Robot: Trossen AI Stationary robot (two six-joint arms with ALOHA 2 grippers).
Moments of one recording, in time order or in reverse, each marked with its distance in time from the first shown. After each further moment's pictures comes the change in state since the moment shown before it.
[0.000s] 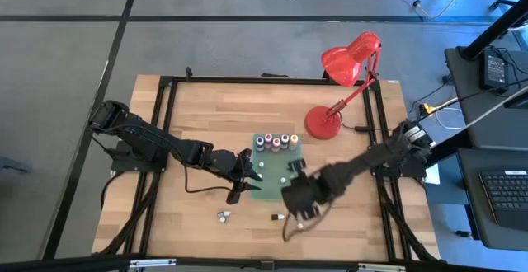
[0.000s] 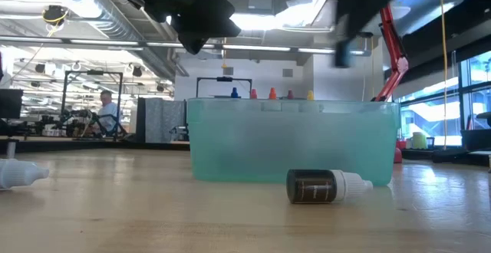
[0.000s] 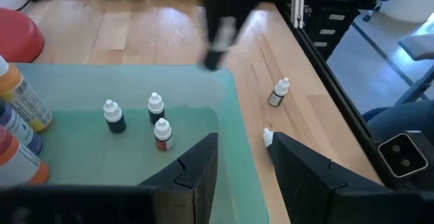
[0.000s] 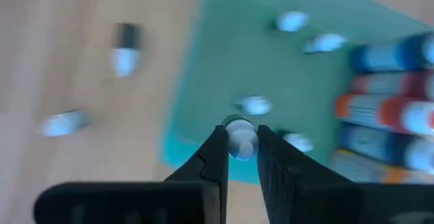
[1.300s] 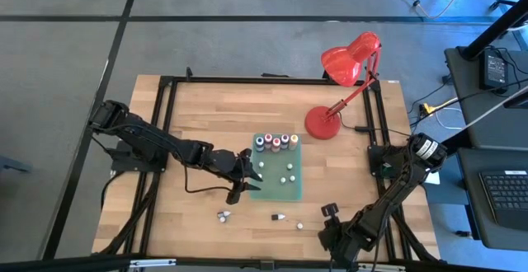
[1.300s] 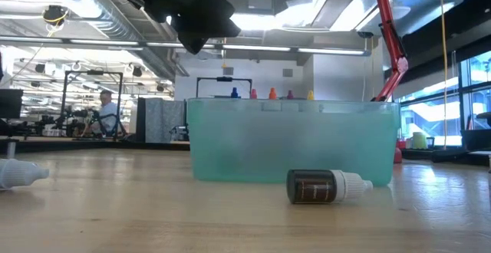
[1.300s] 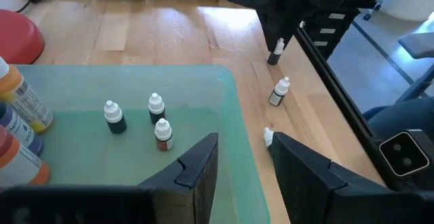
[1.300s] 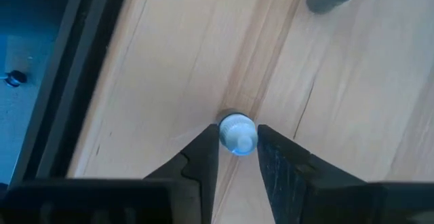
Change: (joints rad) left arm 0.000 0.000 0.000 0.000 0.000 0.007; right arm 0.453 0.006 -0.411 0.383 -0.065 0.433
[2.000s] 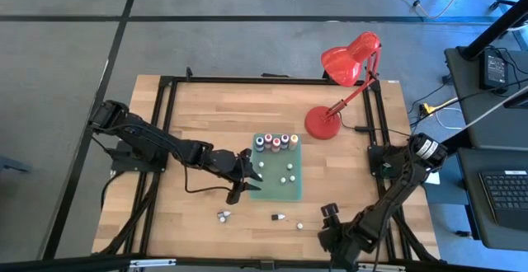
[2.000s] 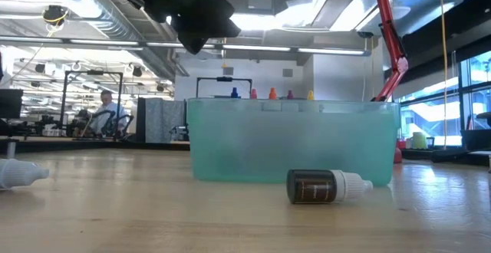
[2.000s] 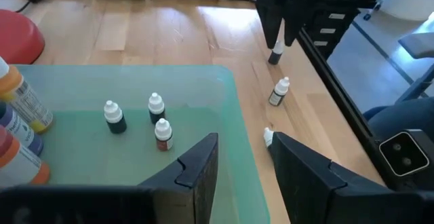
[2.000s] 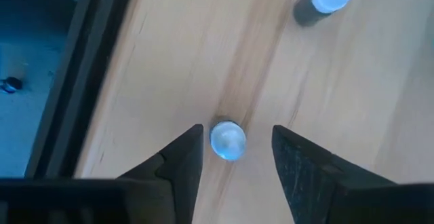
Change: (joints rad) left arm 0.000 0.000 0.000 0.000 0.000 0.000; right arm 0.002 0.000 0.045 -0.053 0.025 0.010
